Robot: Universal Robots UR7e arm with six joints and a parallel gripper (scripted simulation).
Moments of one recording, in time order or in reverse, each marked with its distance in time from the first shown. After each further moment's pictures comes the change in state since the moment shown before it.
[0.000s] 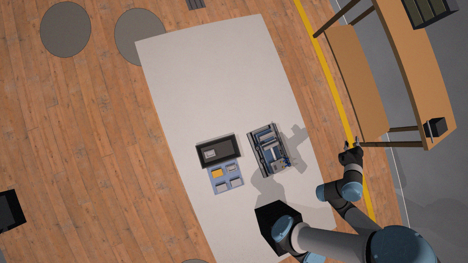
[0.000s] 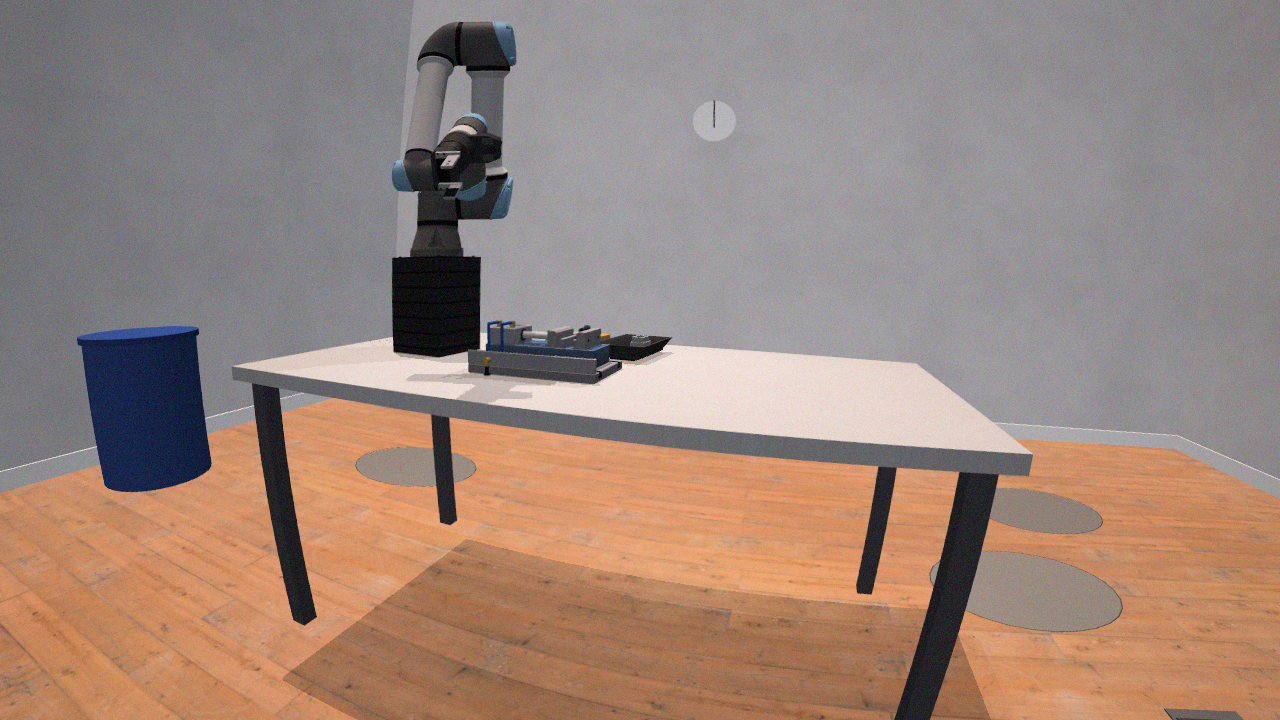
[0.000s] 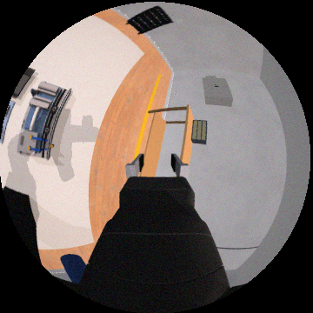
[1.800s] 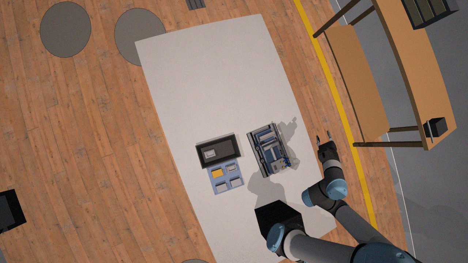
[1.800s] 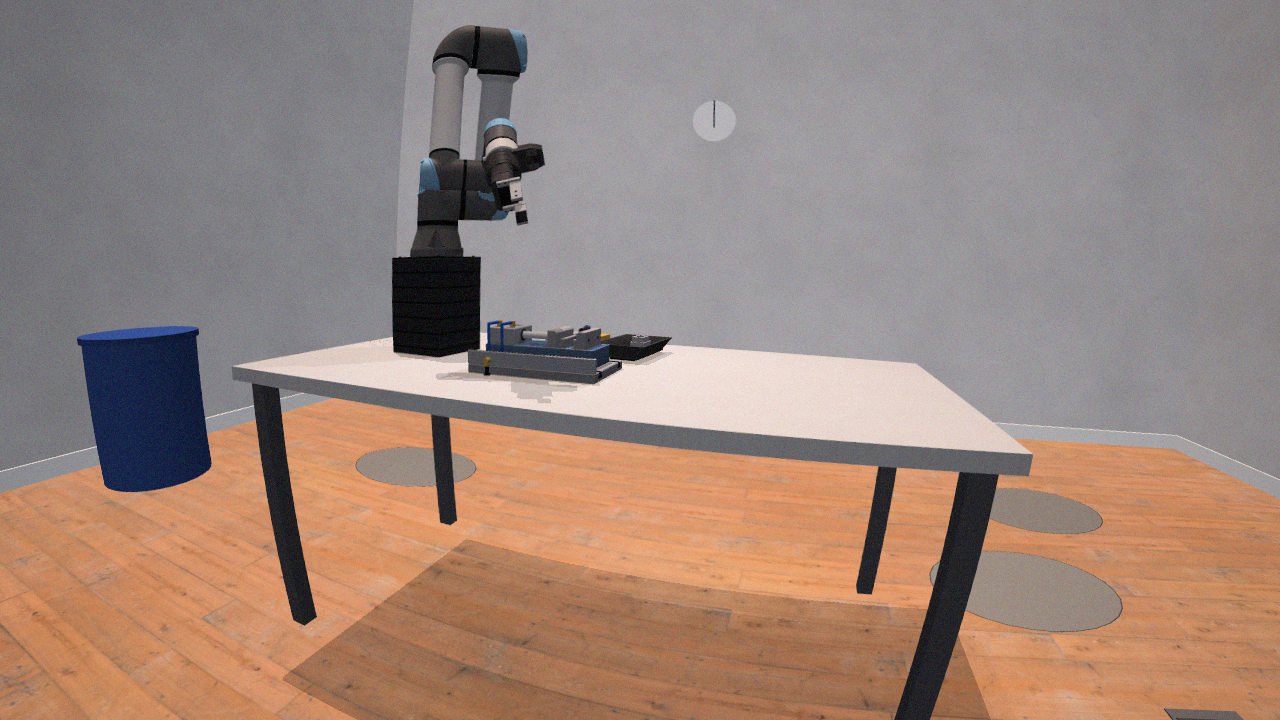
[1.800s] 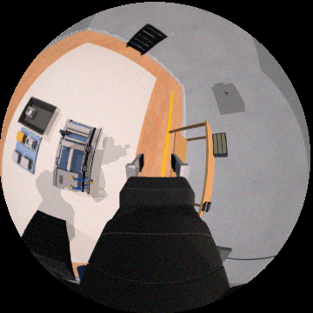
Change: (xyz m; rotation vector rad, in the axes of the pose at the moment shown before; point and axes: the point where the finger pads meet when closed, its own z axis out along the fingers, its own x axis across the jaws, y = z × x) arm -0.080 -0.119 -0.053 0.178 -0.216 0.150
